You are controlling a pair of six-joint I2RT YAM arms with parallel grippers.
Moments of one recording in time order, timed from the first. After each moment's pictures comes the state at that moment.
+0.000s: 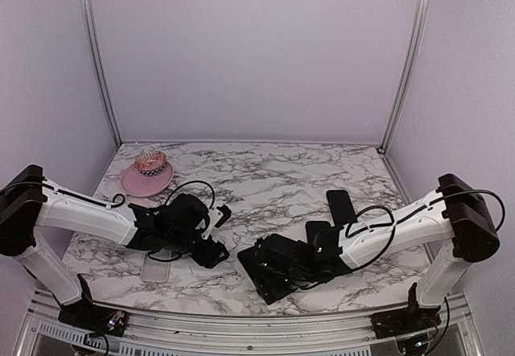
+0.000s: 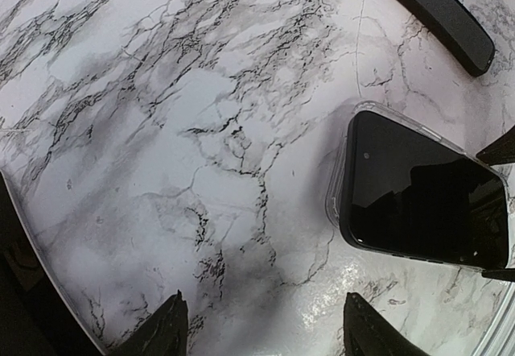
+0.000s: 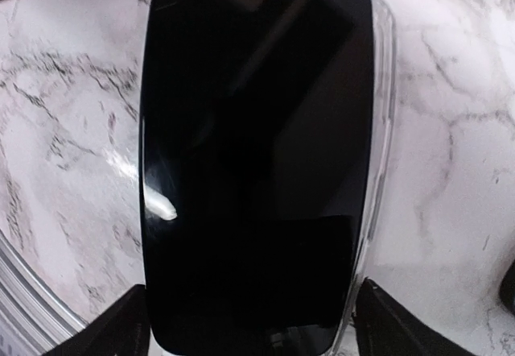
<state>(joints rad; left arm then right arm) -0.98 1.57 0.75 -0.08 -0.01 -0.24 1.29 1.70 0.96 -0.42 0.18 0.69</state>
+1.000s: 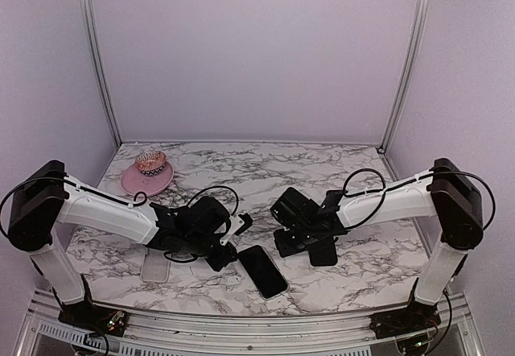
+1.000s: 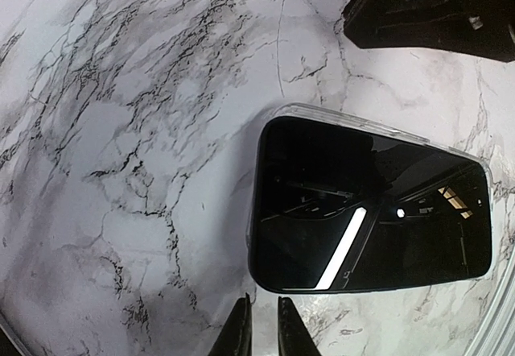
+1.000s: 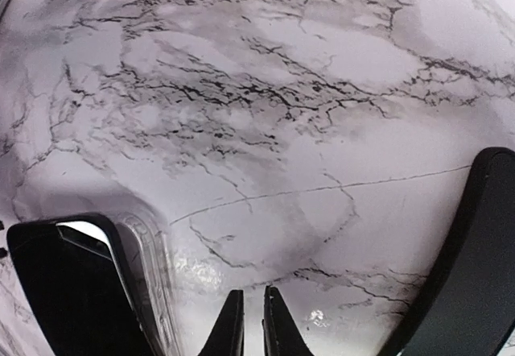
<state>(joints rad) -1.04 1.70 0.88 -0.12 0.04 -0.17 0.98 1.73 1.02 -0.40 0.15 0.60</state>
